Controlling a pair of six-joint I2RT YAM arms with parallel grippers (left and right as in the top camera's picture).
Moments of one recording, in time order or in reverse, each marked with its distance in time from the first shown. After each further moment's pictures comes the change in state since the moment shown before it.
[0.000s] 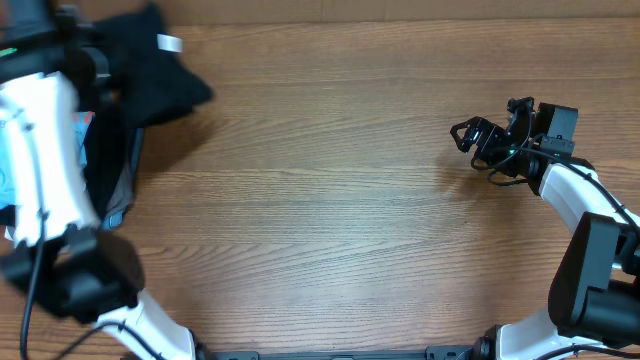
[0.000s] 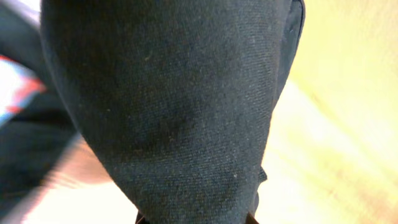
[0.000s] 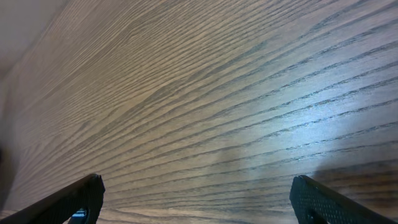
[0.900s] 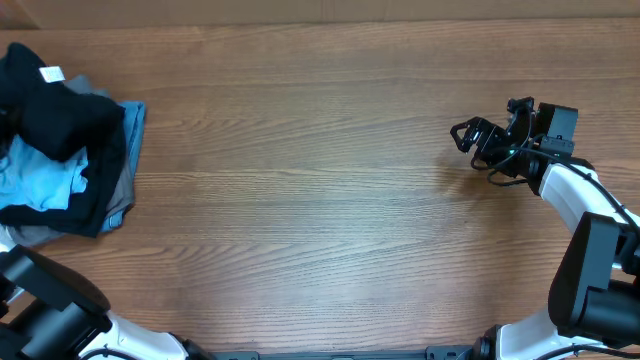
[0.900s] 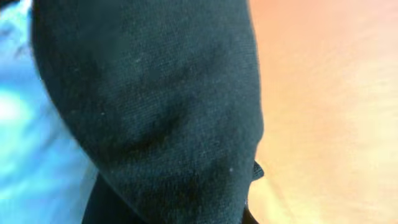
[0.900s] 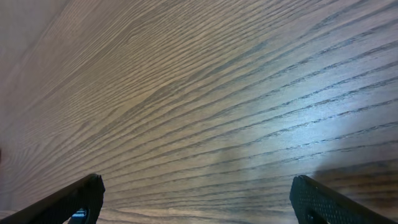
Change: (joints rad) left arm 0.459 -0.076 -0.365 0.489 0.368 -0.090; right arm 0.000 0.000 0.000 0.000 0.000 0.000
